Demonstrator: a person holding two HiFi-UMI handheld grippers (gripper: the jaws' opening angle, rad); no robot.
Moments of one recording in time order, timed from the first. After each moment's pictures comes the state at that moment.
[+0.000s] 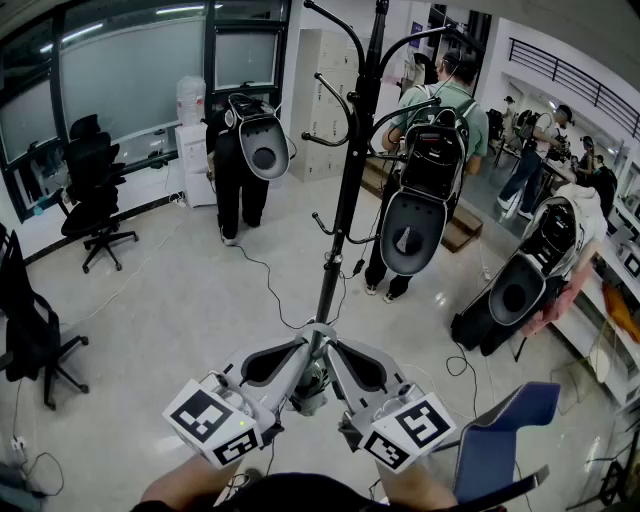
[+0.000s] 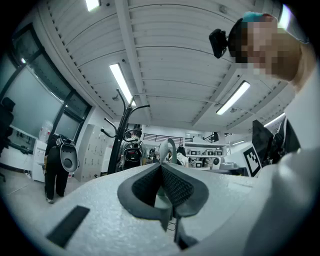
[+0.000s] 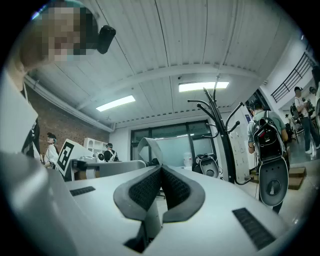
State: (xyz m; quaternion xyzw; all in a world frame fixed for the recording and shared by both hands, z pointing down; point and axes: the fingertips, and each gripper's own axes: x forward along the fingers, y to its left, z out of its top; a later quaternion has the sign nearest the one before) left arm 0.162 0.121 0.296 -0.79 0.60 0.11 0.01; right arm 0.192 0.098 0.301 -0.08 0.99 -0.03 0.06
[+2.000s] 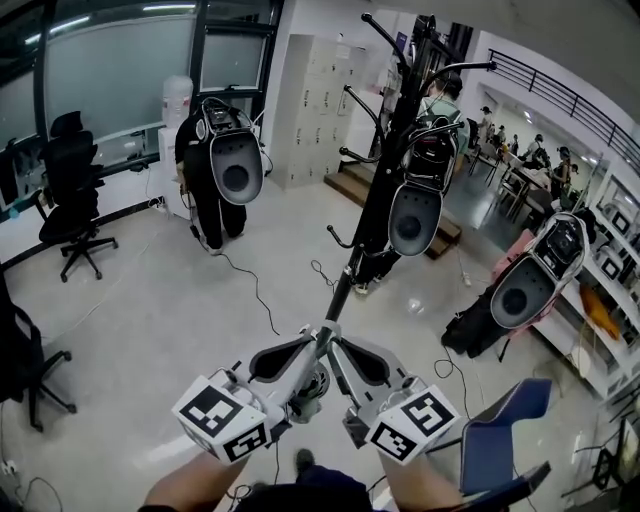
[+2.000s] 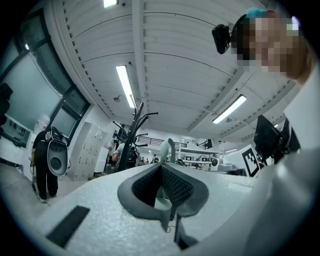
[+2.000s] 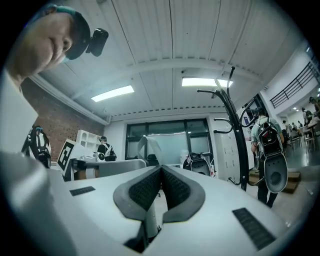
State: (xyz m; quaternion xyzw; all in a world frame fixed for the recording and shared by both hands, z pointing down) left arm 0.049 0.158 0.304 -0.81 0.57 0.15 0.00; right arm 0.077 0.137 0.310 -0.12 0.99 -0.01 0.03
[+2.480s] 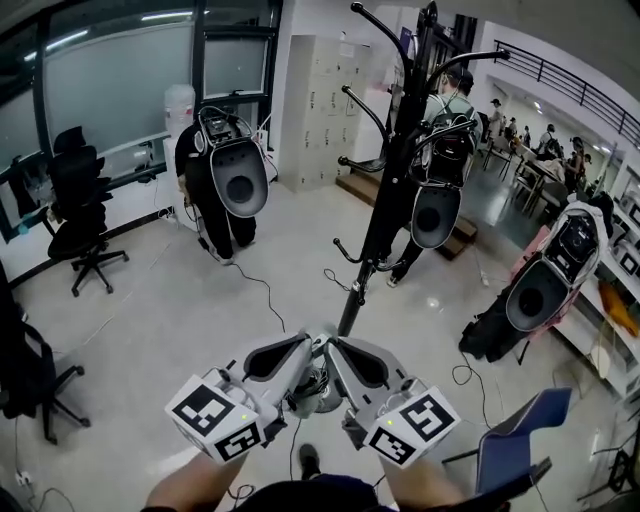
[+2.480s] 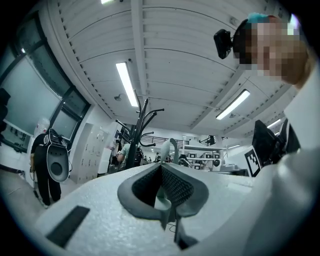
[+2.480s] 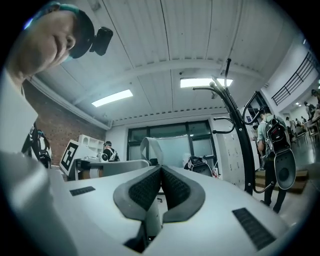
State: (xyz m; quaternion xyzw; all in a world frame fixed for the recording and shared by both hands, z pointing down) left arm 0.016 0.089 0.300 -0.81 0.58 0.13 0.00; right arm 0.048 0.072 0.305 -0.09 0.99 -0.01 0.06
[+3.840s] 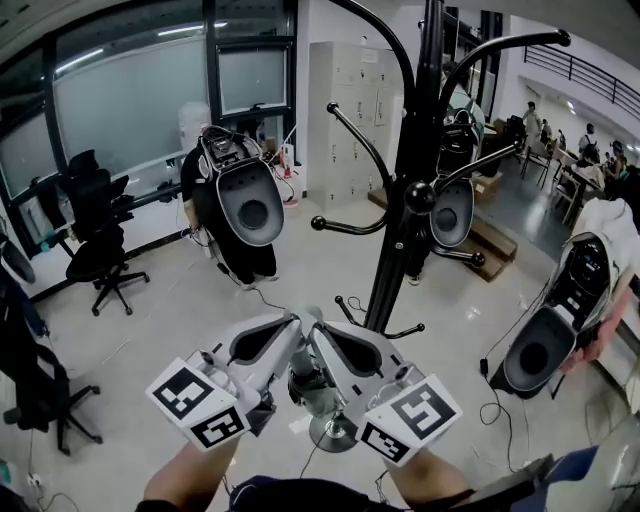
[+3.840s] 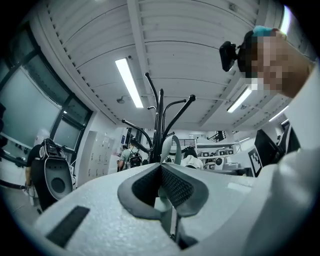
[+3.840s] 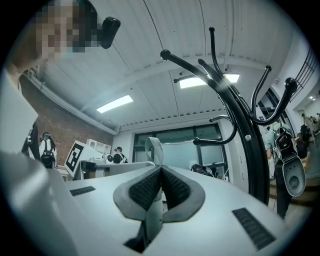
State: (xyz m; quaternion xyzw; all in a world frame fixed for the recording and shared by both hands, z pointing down) left arm -0.069 -0.130 0.251 -0.78 0.62 0.11 0.04; right arm -0.038 -0.140 0.253 -0.03 1.00 0.00 0.09
